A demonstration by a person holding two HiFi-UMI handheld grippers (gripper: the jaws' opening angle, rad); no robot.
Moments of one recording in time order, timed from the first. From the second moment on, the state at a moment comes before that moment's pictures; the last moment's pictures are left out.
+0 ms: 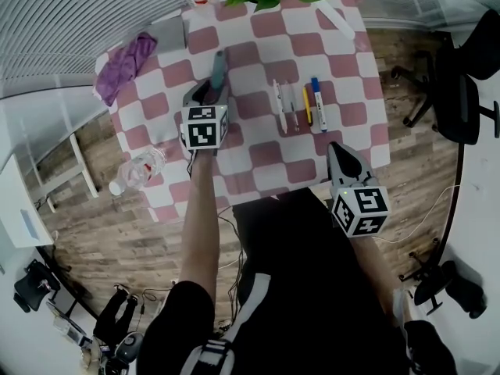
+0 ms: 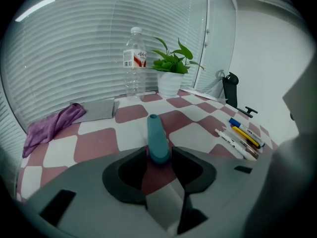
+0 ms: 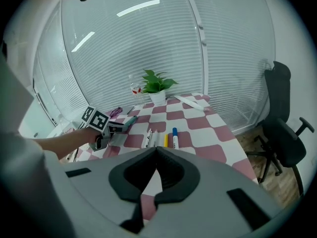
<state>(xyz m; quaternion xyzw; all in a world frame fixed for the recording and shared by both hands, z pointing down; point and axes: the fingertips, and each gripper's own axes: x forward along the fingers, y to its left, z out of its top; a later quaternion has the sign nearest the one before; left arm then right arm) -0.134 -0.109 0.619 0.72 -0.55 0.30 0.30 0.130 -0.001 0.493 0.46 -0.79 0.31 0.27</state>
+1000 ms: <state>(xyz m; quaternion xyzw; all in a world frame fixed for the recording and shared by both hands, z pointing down) -0.052 -0.031 0.605 0.63 -0.65 0.26 0.35 0.141 0.008 0.483 0.47 -0.78 0.34 0.23</state>
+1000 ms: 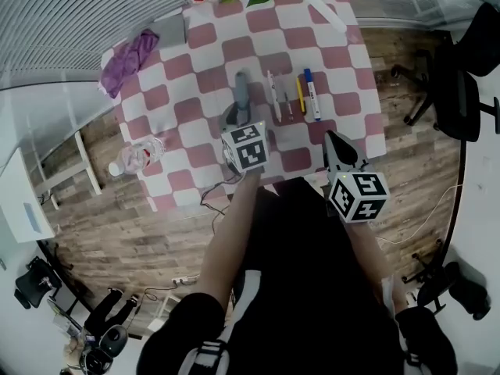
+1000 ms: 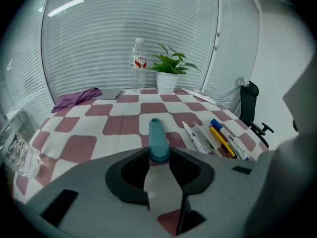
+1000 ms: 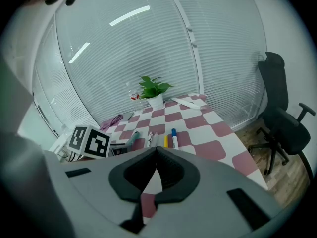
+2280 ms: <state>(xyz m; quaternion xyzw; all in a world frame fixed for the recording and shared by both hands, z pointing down) 0.001 -0.005 0.617 0.58 -0.66 0.24 0.40 0.165 0.019 0.489 0.49 -0.77 0.35 0.22</state>
